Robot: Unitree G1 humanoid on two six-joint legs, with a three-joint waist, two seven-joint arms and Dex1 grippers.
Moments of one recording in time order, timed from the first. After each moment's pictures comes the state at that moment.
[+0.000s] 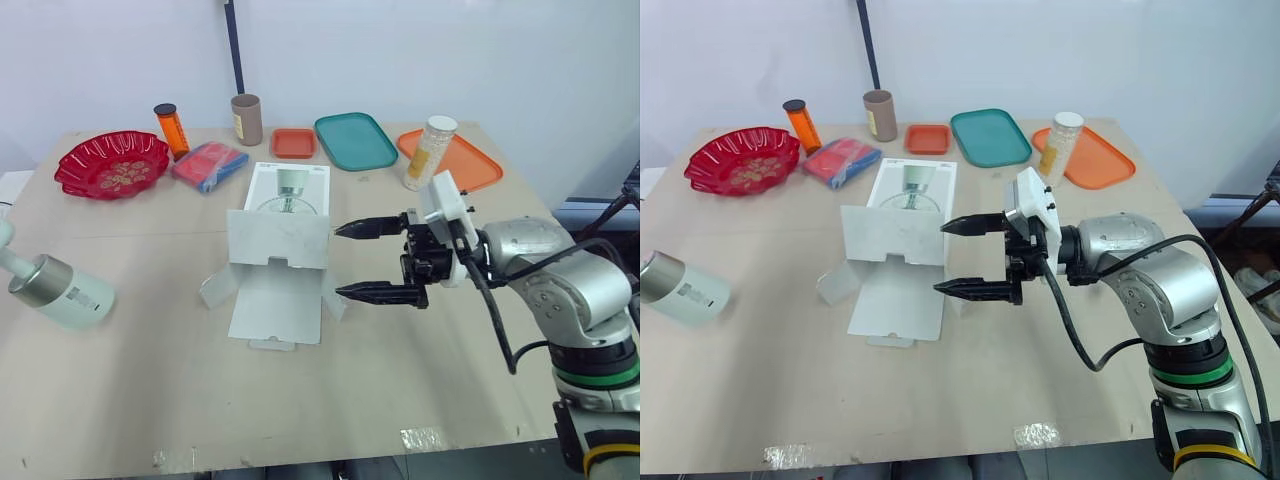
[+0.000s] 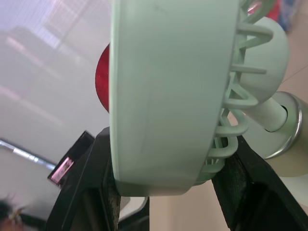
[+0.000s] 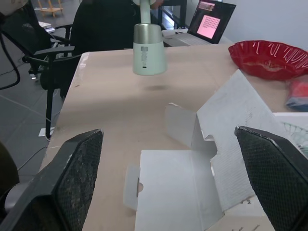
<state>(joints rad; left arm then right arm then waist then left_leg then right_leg) 0.43 0.69 1.13 -0.40 -0.30 0.15 -0.64 -0.65 -0.70 0.05 -0.37 0.70 0.71 1.07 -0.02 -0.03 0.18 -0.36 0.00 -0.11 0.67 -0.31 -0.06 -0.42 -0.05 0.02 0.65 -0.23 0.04</state>
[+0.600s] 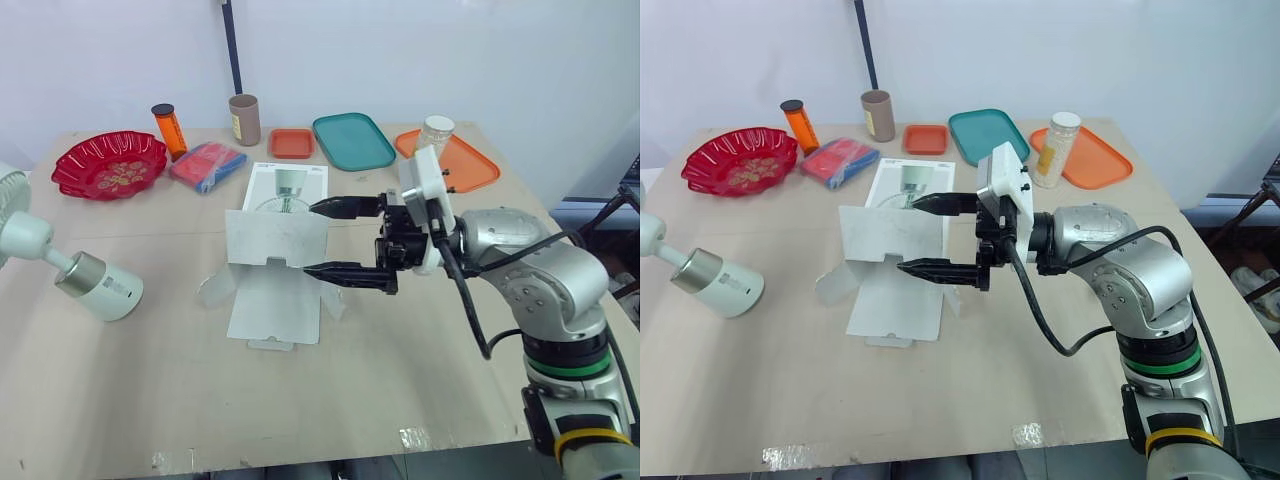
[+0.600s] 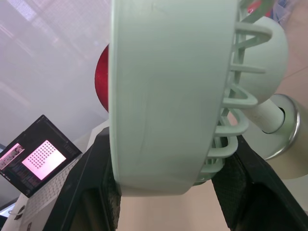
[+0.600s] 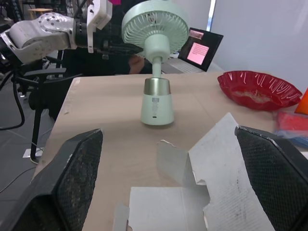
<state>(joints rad) 0.26 0.70 0.90 -0.25 -0.26 0.17 -0.59 -0.72 -0.59 0.06 -0.41 0.73 0.75 0.93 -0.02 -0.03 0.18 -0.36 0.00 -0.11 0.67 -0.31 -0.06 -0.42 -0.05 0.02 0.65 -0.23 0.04</state>
